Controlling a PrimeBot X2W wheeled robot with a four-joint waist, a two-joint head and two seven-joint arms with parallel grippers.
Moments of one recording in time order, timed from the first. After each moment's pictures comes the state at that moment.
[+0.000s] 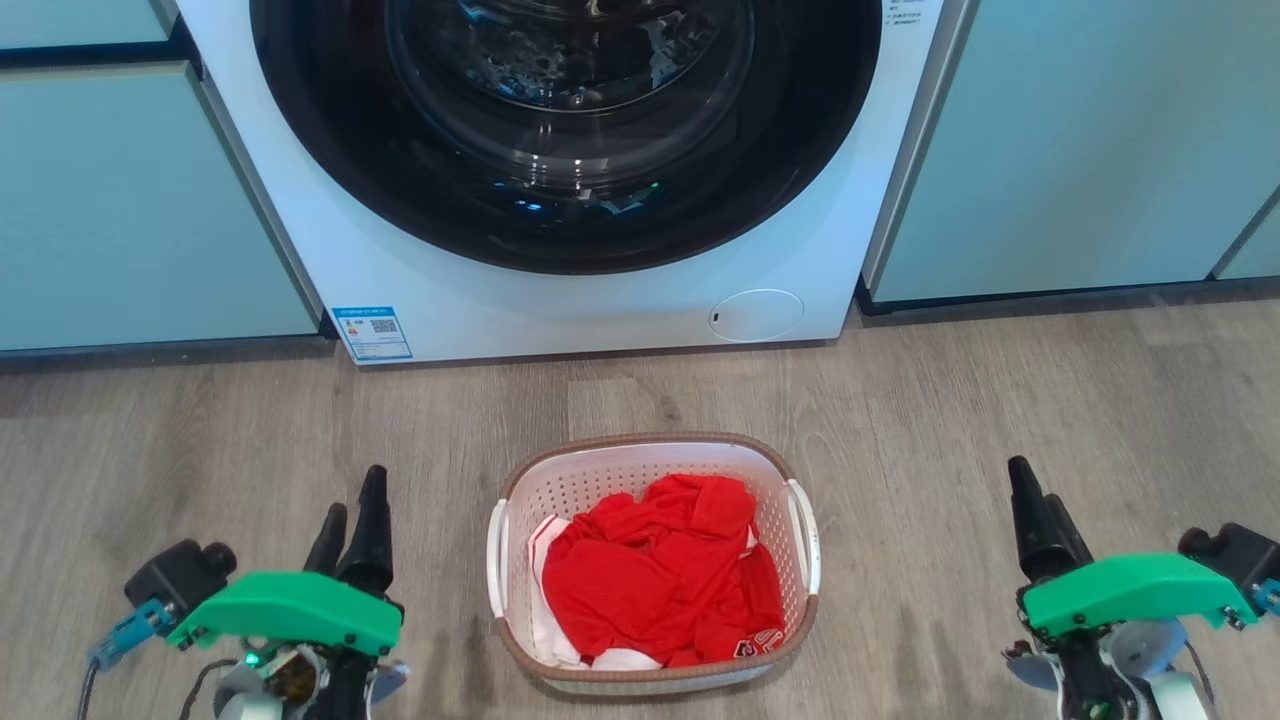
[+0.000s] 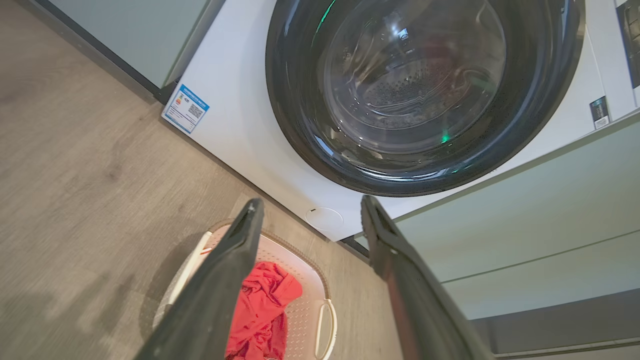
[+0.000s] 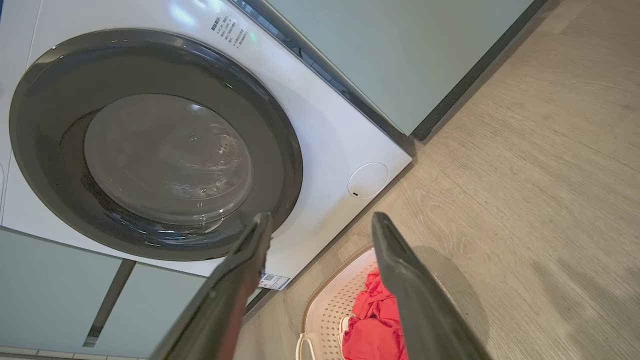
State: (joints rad) left arm 0.02 0.04 -0.09 0.18 -0.92 0.03 -0.04; right arm 0.01 -0.03 -0.03 0.20 0.99 0.12 -0.04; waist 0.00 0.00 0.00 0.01
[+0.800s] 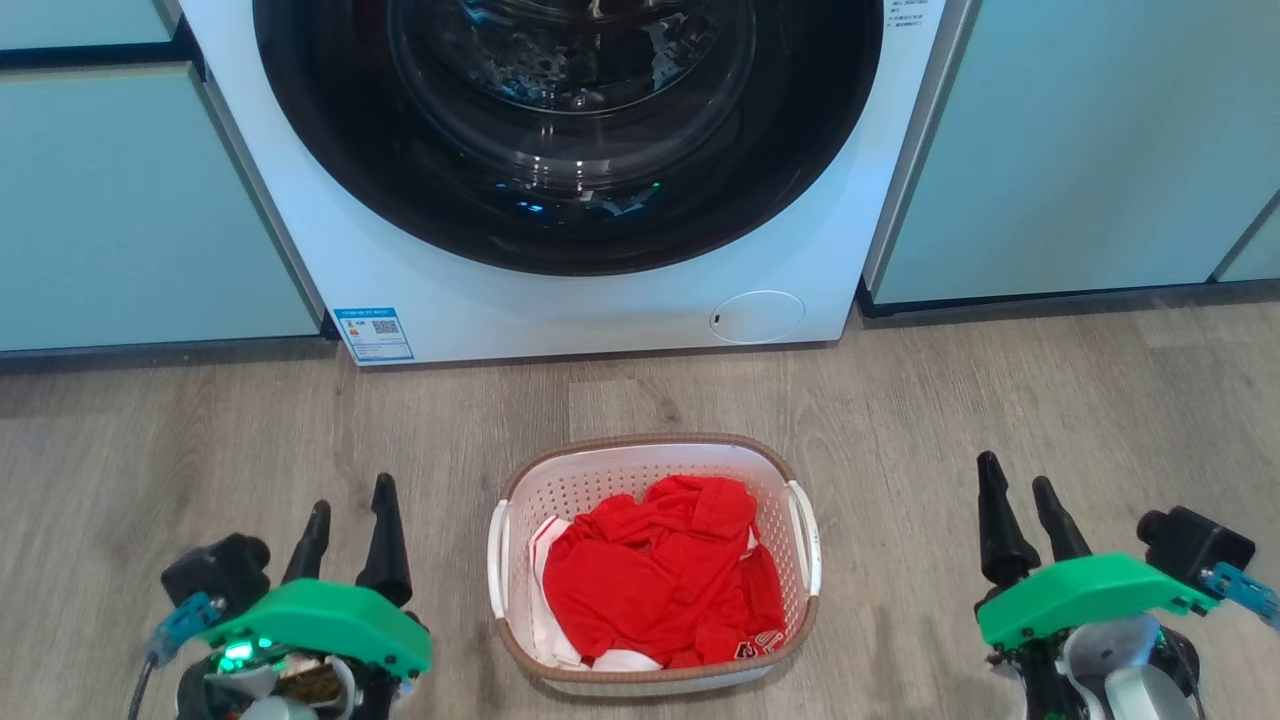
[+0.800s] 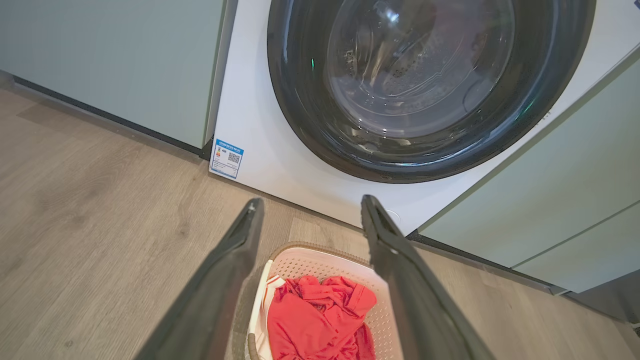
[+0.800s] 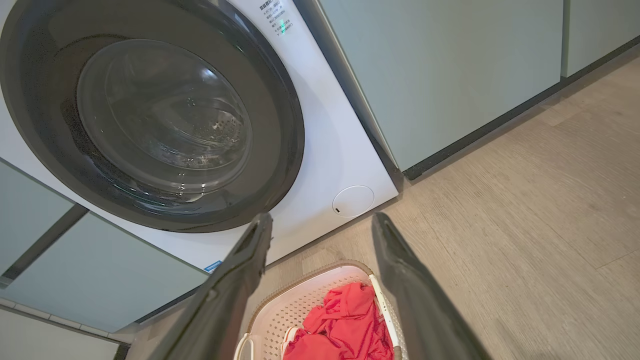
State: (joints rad) left arm 0.04 0.09 -0.19 0.14 -0.61 0.15 -0.11; right arm 0.01 -0.03 0.03 0.19 0.69 0.12 -0.11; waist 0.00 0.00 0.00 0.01
